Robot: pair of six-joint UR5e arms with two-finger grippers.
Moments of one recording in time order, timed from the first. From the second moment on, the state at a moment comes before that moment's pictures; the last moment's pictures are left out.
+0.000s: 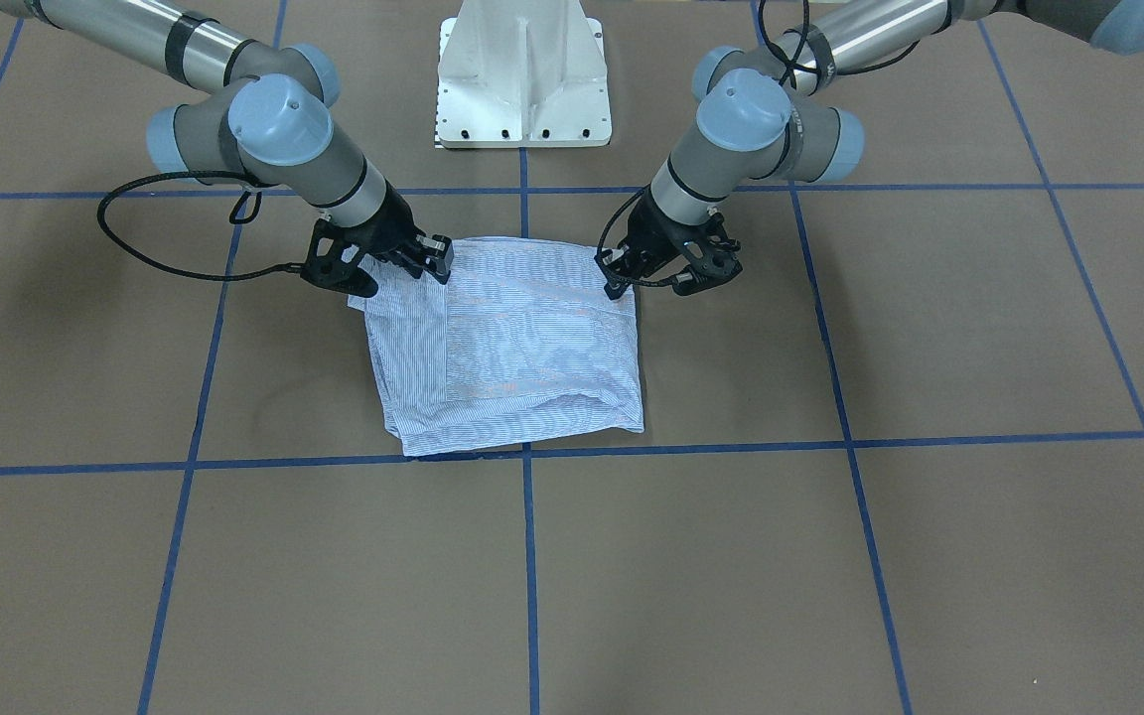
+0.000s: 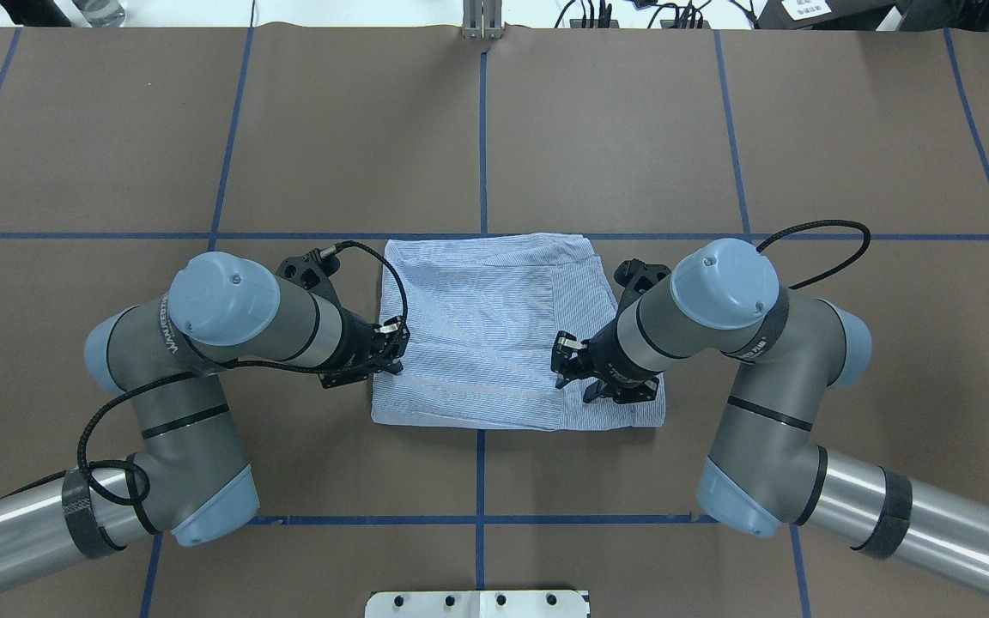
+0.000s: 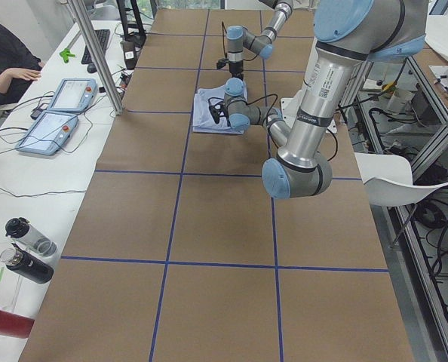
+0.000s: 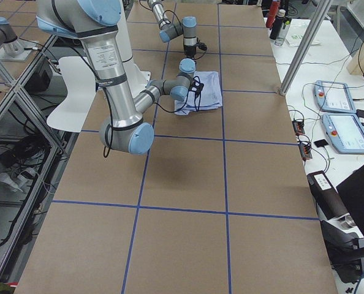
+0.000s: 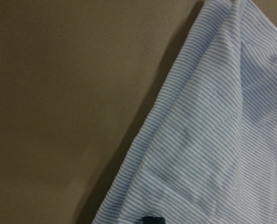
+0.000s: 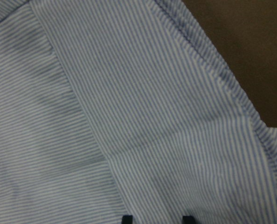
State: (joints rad) left arm -0.49 -2.04 -1.65 -2.13 -1.92 -1.81; right arm 0.50 -1.16 1.69 -1.10 2.07 1.71
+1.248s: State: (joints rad) left arm -0.58 -2.04 -1.88 -1.93 -1.93 -1.70; right arm 0.76 -1.17 1.73 -1.10 2.10 1.58
